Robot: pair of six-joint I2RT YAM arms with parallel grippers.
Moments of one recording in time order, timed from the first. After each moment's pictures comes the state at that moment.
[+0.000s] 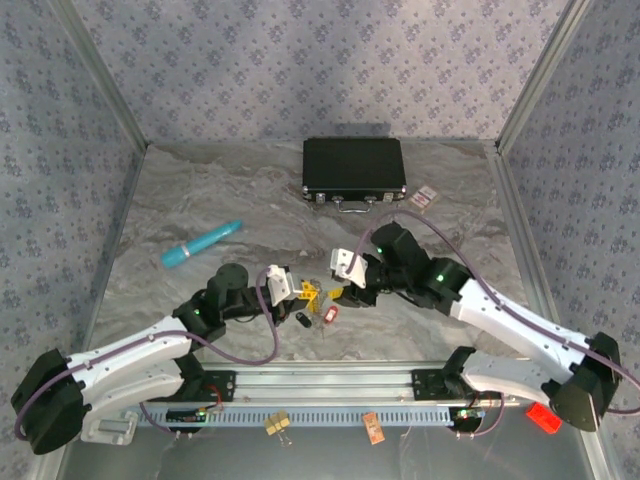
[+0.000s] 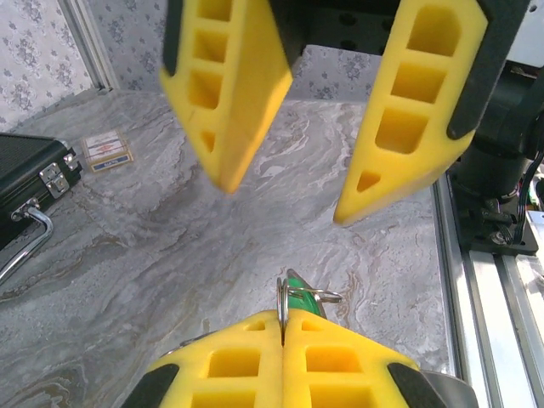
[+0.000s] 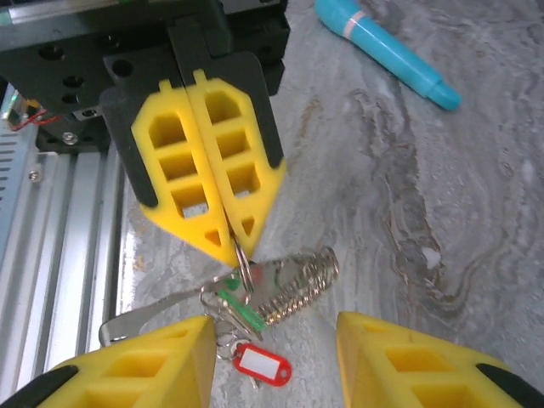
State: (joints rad) left arm -0.88 0.88 0.37 0.27 0.43 0.15; right arm 0.84 1.04 0.87 -0.49 -0.38 -0.45
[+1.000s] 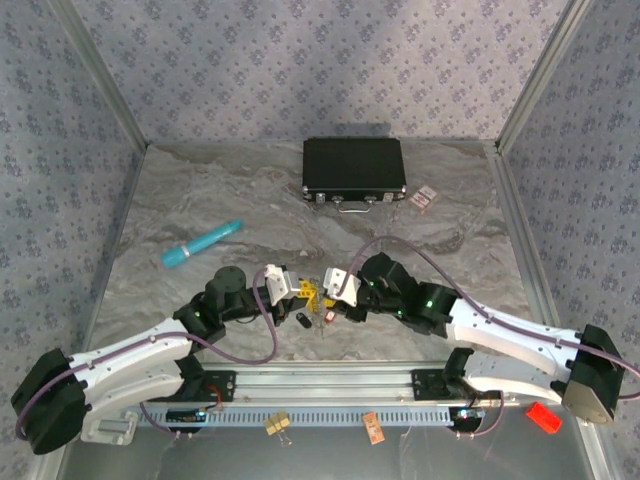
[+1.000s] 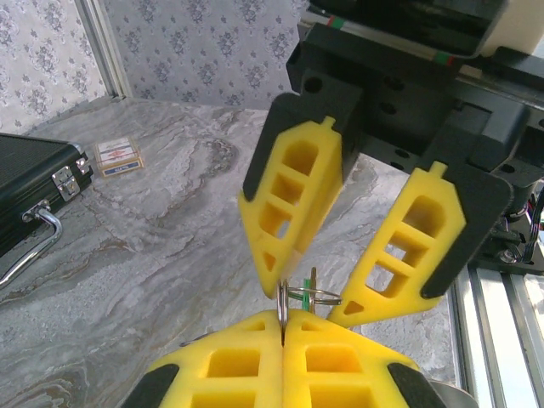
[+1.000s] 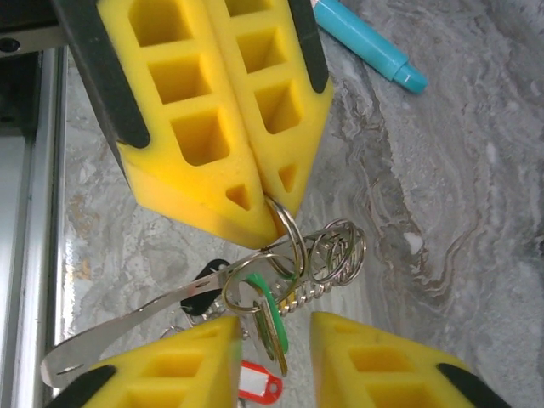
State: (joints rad) left arm -0.88 0.88 0.34 0.34 0.40 0.10; right arm 1.01 1.02 0.68 -0.24 -0.13 -0.37
